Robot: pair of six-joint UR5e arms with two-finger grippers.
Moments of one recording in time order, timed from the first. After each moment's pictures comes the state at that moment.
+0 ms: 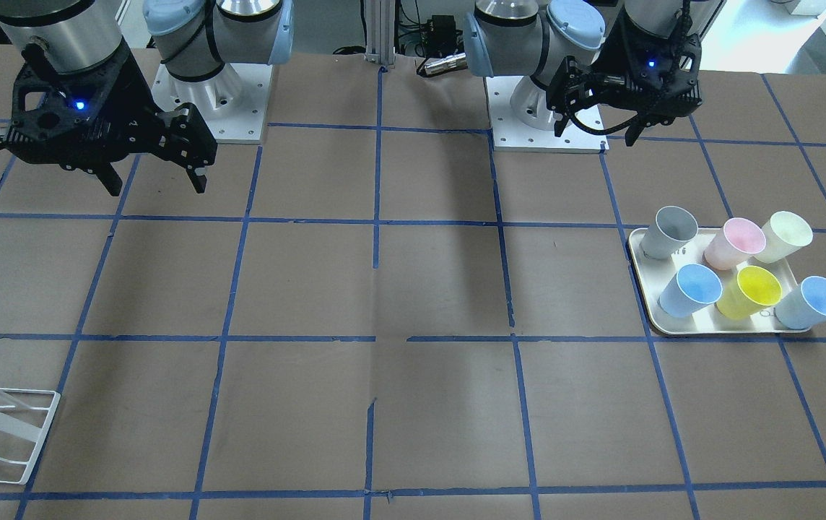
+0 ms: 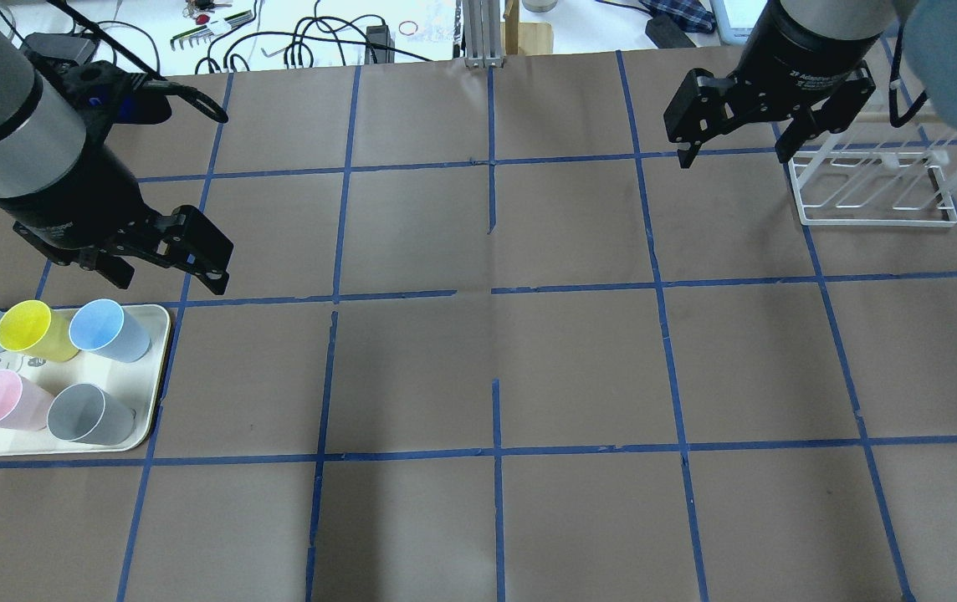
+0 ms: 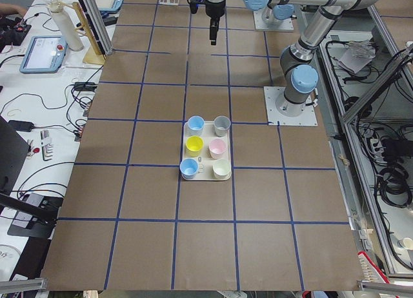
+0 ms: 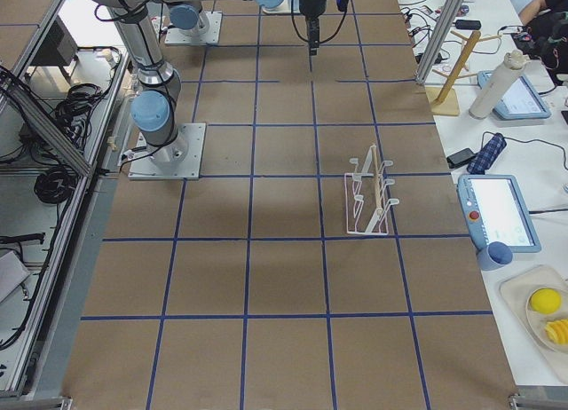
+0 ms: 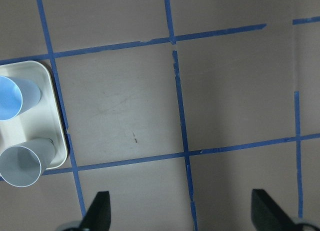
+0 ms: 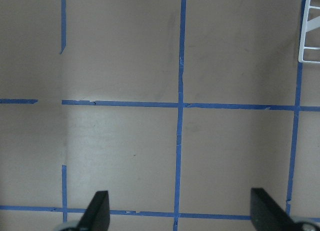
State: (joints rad) left arm -1.47 -1.38 -1.71 -1.66 1.56 0.22; right arm 1.56 -1.56 1.52 -1.60 -1.53 -0.04
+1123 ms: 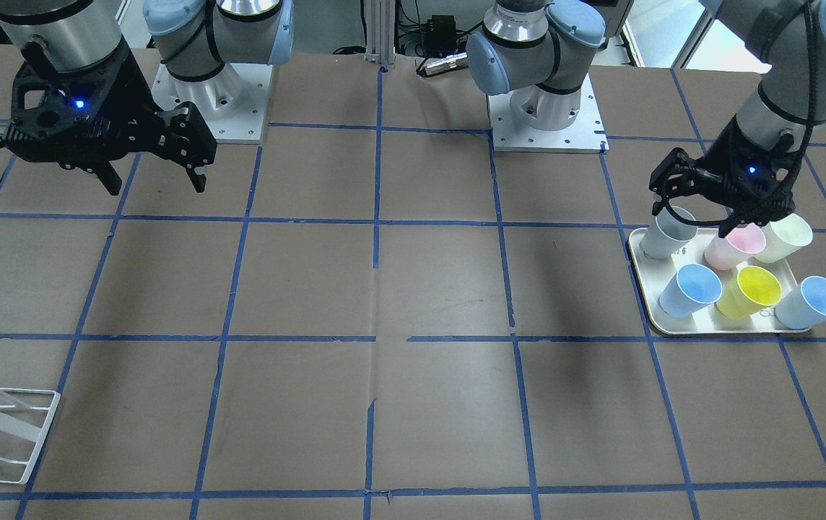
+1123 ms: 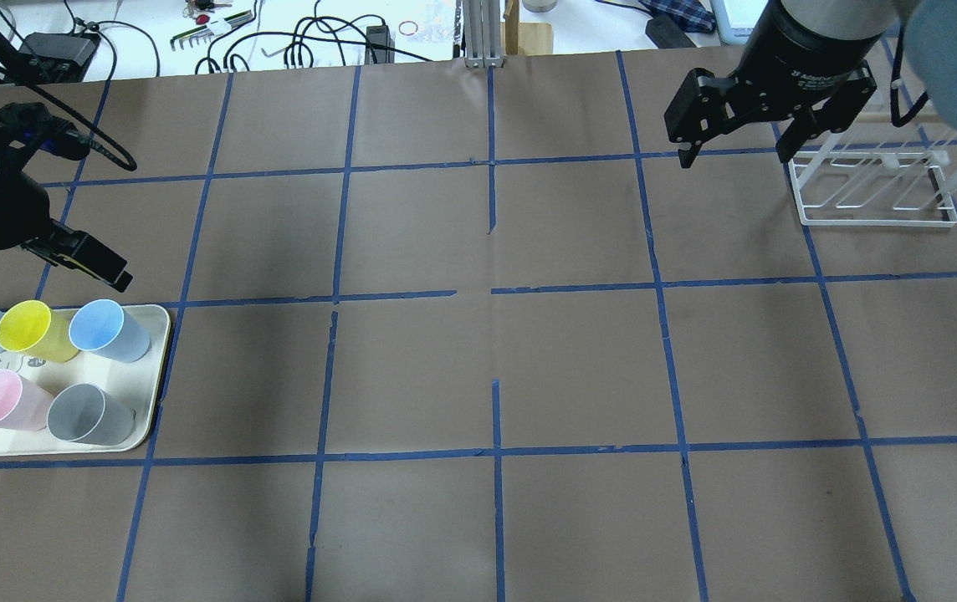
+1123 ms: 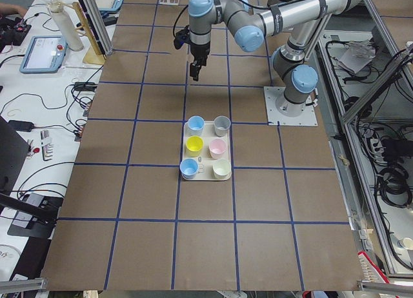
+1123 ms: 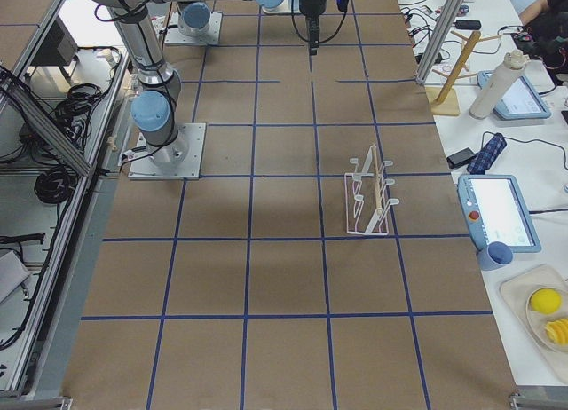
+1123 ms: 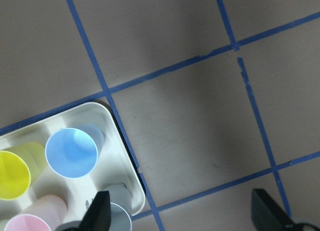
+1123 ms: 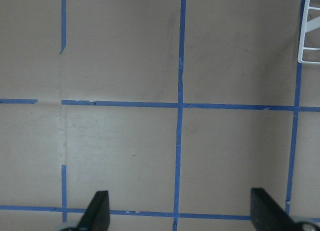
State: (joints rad) left arm -1.13 -1.52 -1.87 -1.28 1.56 0.87; right arm 1.56 -1.56 1.52 -1.60 -1.53 -0.04
